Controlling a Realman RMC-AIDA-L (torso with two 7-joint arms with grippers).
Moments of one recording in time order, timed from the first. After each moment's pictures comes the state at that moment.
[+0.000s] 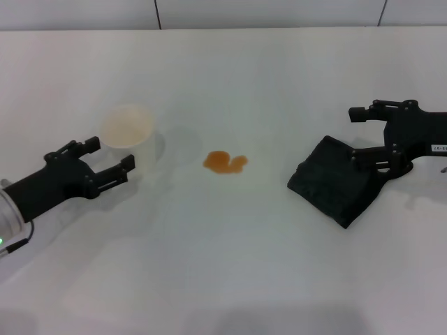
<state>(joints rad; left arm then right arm) -0.54 -2.08 2.85 -0.32 -0.59 1.34 -0.91 0.42 2.00 -1.02 -0.92 -1.80 -1.41 1.47</state>
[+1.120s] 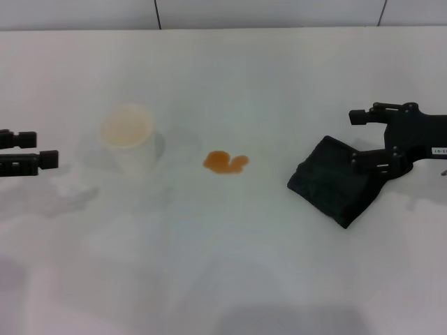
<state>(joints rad) -0.74 -1.89 2.85 -0.75 -0.18 1.90 -1.44 0.41 2.01 -1.02 -0.91 -1.80 -1.41 1.47</state>
